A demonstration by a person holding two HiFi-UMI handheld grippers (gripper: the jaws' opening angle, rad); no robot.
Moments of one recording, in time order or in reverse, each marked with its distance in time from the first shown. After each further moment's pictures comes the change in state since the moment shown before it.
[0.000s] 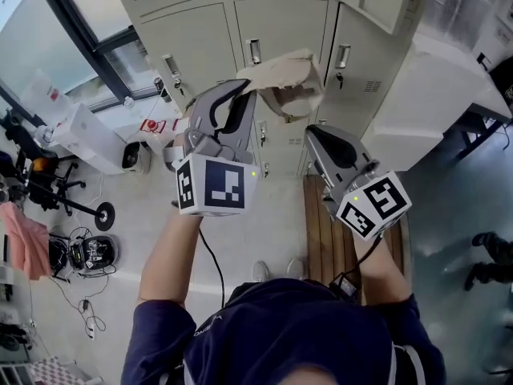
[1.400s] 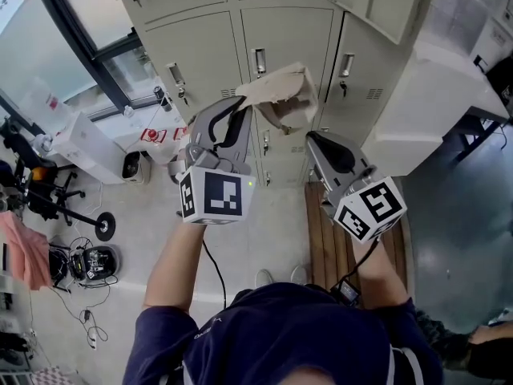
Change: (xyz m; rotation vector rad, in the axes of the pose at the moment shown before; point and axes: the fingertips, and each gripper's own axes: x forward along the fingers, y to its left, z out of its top) left arm -0.008 0.008 -0.041 -0.058 -0.009 -0.006; right arm 0.024 0.007 -0.008 -0.032 0.013 -0.046
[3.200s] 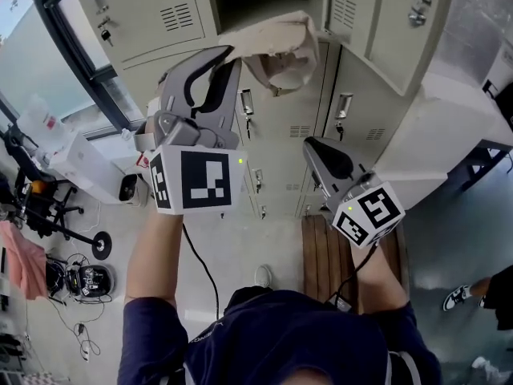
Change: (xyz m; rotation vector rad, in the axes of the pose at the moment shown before) left arm 0.134 0.093 0.079 0.246 -0.117 0.197; right arm 0.064 -0.132 0.002 -0.030 -0.058 0.044
